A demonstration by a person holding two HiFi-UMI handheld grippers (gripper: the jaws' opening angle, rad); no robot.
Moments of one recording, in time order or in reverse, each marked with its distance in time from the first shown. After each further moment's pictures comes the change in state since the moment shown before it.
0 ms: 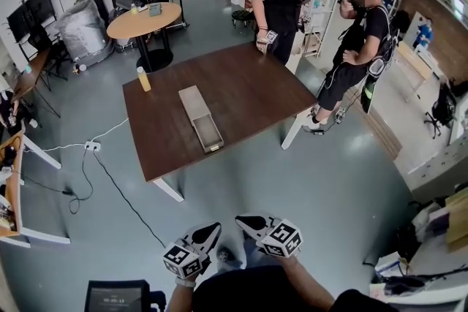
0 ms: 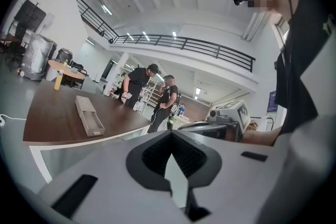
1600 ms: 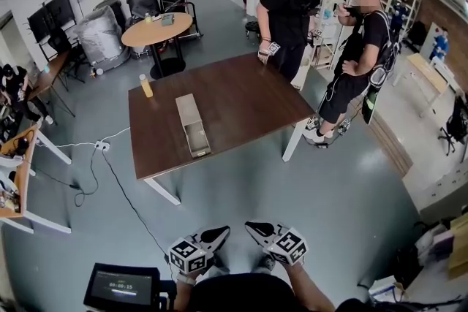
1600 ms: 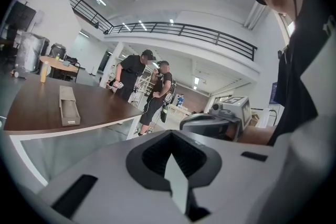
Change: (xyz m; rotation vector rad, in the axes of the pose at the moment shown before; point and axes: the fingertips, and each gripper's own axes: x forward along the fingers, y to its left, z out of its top) left arm 0.133 -0.107 -0.042 0.013 0.114 -0.007; right arm -0.153 -0.076 -0.040 -0.098 -0.008 0.007
